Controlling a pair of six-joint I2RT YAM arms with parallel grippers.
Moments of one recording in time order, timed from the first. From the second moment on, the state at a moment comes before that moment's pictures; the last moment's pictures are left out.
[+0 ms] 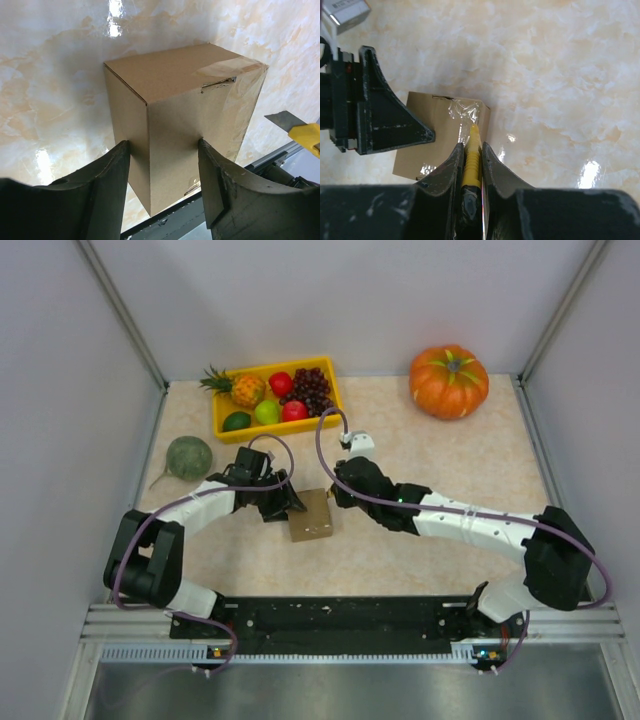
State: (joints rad) left arm -0.34 1.47 0.79 -0.33 0.38 -0.72; right arm 0.98 1.46 1.01 -0.15 0.40 0.54
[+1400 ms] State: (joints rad) left arm -0.32 1.48 0.79 -0.34 0.40 -0.72; right arm 0.99 1.53 1.07 -0.18 0.42 0.54
